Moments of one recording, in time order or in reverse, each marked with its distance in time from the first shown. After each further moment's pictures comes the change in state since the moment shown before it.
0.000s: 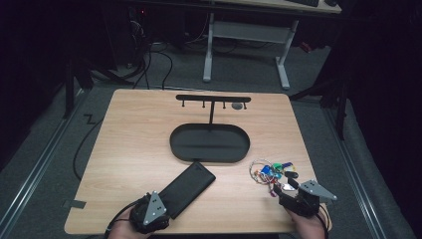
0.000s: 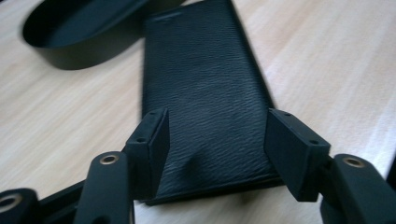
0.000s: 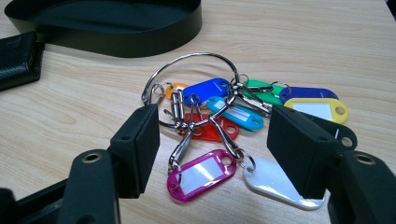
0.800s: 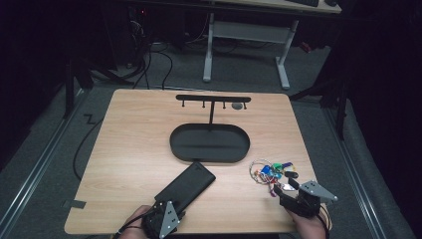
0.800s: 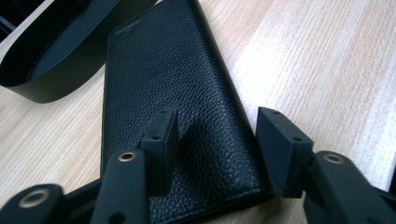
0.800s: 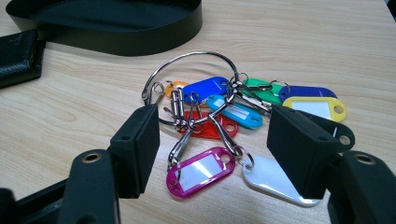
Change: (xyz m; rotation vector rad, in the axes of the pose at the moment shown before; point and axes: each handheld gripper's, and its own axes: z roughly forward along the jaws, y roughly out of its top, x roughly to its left) left arm -0.024 -0.002 0.017 0.021 0.049 0.195; right arm -0.001 -0.001 -0.002 0.001 0.002 -0.008
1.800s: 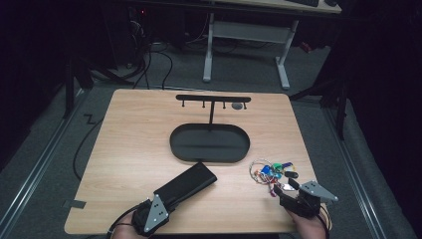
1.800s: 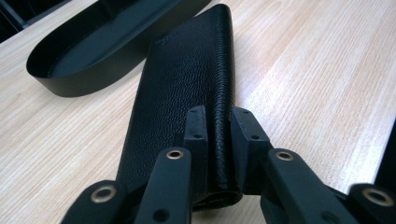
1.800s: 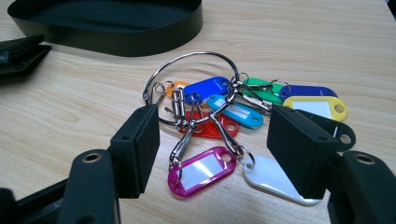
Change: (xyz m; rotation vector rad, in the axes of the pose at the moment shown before) left arm 0.021 -0.002 -0.022 -0.101 -0.018 -0.164; right arm 0.000 0.000 0.000 -0.003 0.004 0.007
